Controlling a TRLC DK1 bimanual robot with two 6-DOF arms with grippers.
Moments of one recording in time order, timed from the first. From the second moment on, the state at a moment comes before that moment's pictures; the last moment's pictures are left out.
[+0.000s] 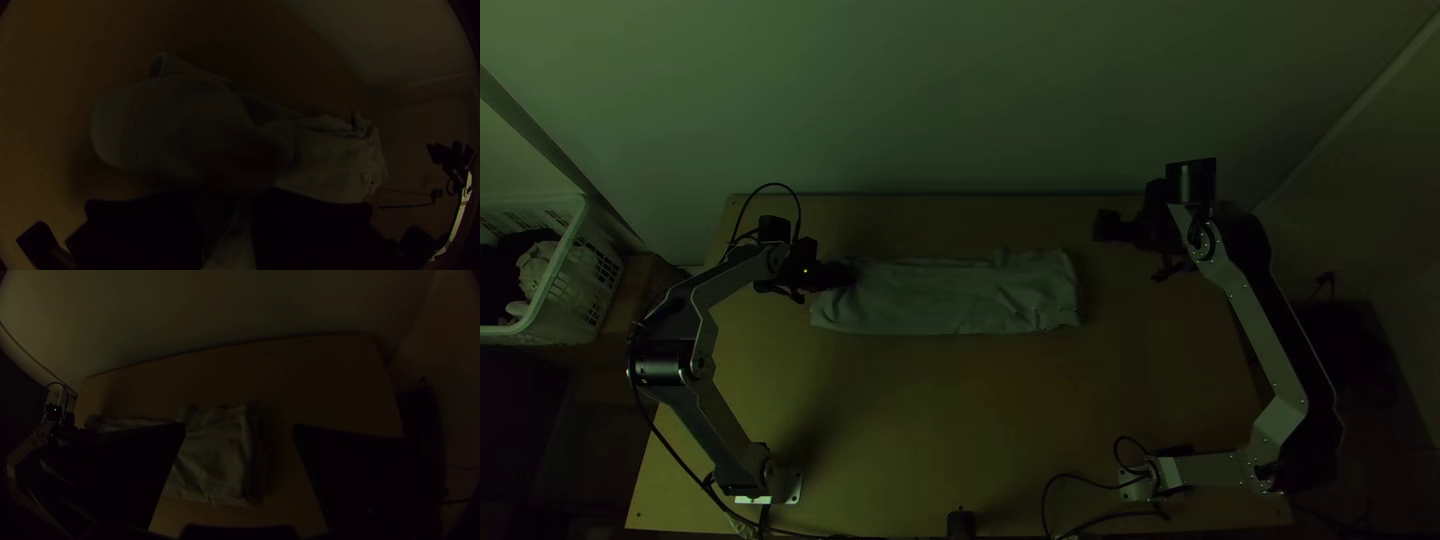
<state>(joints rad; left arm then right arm) 0.04 1.88 1.28 -0.48 0.55 -0.07 0.20 1.48 1.56 -0.87 -0.07 0.28</state>
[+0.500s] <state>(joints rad) 0.32 1.79 1.30 -0.67 0.48 0.06 0.20 1.45 1.44 -0.76 -0.07 0.28</state>
